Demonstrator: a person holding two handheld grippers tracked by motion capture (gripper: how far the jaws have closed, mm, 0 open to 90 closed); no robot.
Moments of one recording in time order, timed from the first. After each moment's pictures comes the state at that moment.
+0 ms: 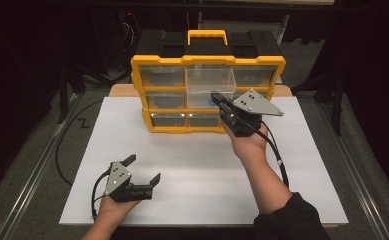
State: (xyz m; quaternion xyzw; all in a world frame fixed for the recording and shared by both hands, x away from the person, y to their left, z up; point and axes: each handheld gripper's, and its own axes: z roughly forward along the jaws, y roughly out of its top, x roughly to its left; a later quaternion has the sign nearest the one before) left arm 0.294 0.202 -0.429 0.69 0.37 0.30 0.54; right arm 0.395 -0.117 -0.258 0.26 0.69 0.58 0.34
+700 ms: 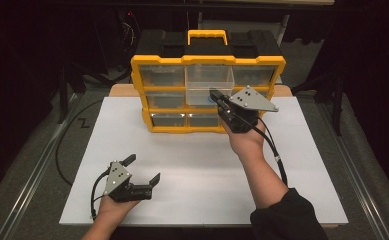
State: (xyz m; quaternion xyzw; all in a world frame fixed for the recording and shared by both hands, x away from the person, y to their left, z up) left arm 0.293 0.203 -0.428 0.69 0.37 0.30 0.55; right arm 0.405 -0.112 -0.260 0.26 0.69 0.58 0.35
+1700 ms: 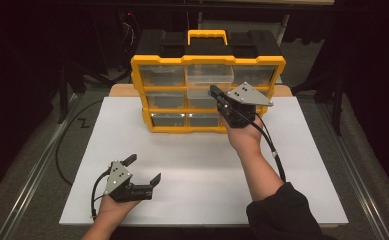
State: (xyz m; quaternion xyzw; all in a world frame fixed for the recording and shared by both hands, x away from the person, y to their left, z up) left arm 0.294 0.202 -0.428 0.69 0.36 0.29 0.55; right arm 0.425 -0.110 -0.267 0.28 0.70 0.56 0.35
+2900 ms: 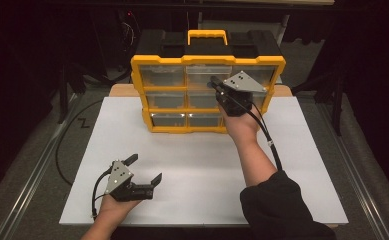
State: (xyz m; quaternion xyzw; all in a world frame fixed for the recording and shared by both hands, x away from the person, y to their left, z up) left arm 0.296 0.201 -0.428 0.69 0.36 0.29 0.55; right arm 0.454 -0.103 -0.262 0.30 0.70 0.54 0.37
